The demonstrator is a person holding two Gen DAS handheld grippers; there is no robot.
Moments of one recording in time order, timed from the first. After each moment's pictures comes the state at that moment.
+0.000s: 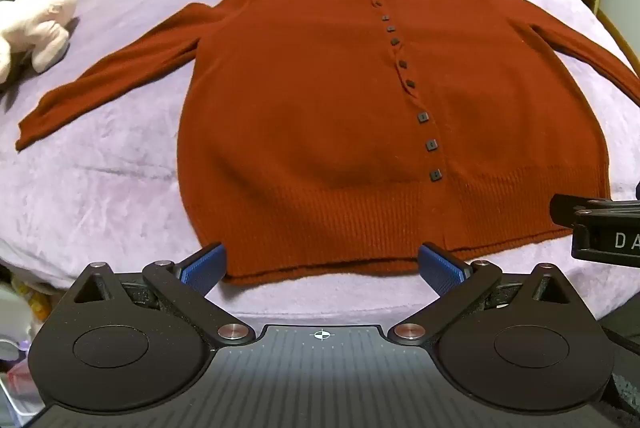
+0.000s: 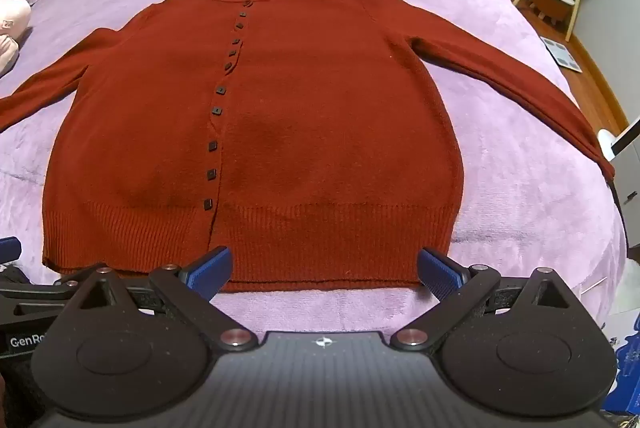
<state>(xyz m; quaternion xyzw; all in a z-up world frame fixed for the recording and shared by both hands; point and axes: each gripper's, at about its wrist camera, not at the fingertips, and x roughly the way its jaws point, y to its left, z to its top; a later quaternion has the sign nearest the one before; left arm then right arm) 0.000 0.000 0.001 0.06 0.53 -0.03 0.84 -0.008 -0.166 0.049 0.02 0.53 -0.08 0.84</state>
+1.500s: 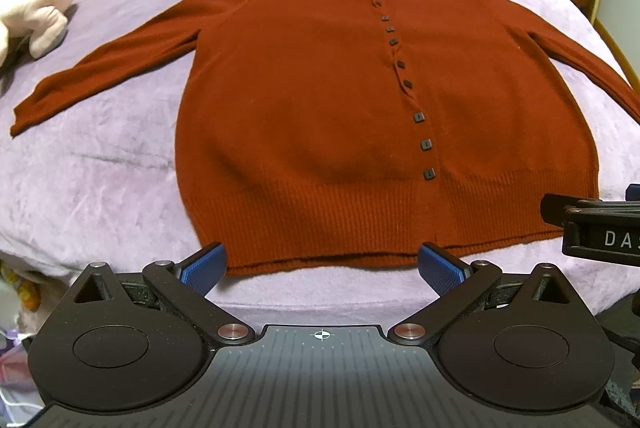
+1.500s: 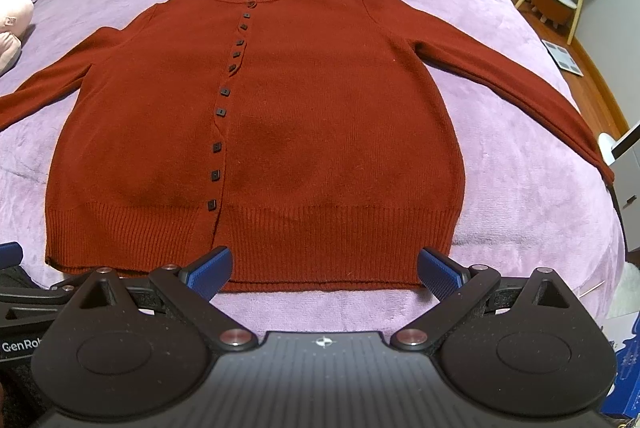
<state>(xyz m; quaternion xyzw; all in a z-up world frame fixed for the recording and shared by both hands) -0.002 0.004 0.005 0.04 0.54 -0.04 0.84 -0.008 -0.165 0.052 0.01 0.53 -0.07 0.84</state>
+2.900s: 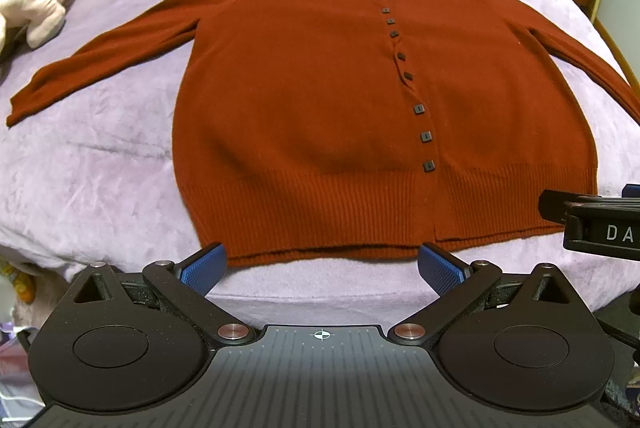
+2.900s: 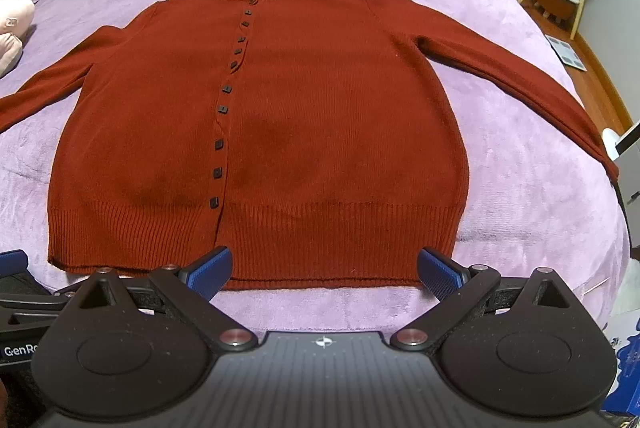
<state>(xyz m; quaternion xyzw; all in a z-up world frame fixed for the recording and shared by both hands) -0.004 0.008 0.001 0.03 0.54 -0.04 0.84 -0.006 -0.168 0.052 0.02 0.54 -0.07 0.84</state>
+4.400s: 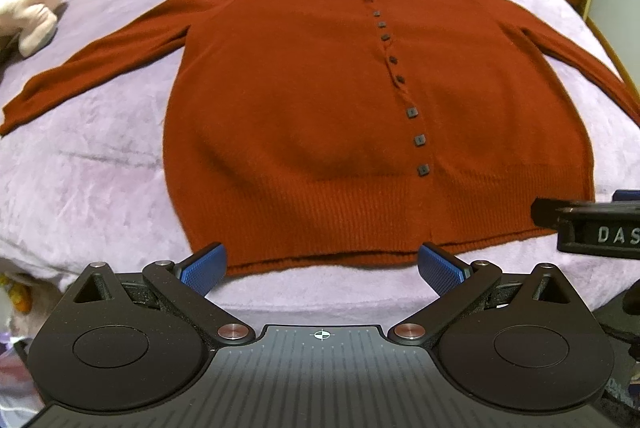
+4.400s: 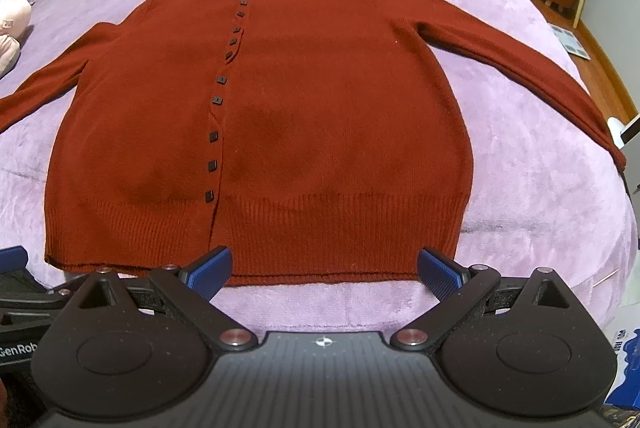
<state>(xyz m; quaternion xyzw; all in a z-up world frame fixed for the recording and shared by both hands) -0.001 0.005 -0.001 0.03 0.53 -0.06 0.84 -0.001 -0.176 0.040 0.03 0.55 -0.06 0.83</state>
